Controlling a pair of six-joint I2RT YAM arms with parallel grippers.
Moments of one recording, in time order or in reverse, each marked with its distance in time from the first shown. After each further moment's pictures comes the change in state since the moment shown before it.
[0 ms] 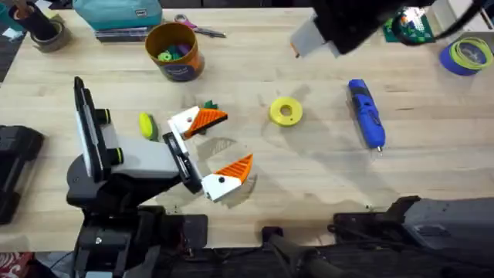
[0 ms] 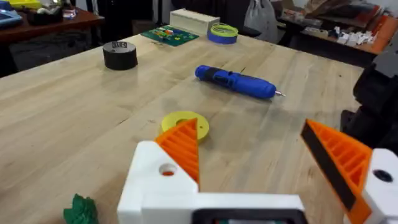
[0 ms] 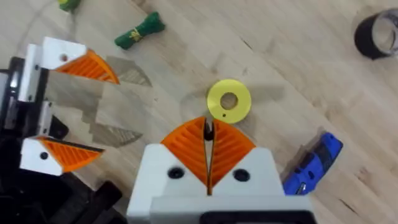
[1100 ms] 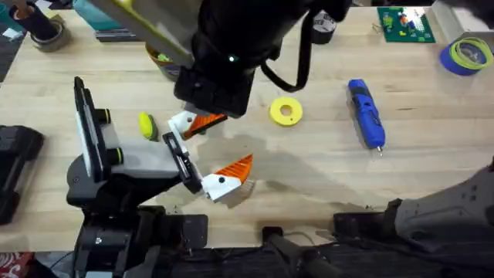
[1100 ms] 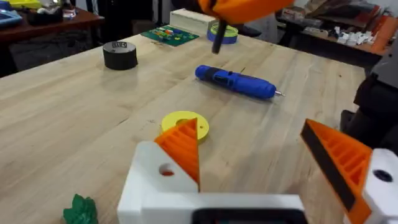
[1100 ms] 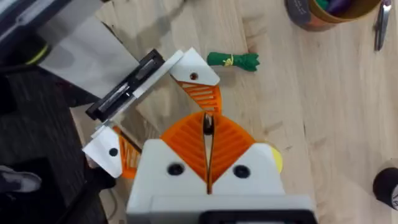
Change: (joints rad) left arm 0.000 0.000 0.000 0.000 0.000 0.000; right arm 0.390 0.250 0.200 0.039 0.000 -0.240
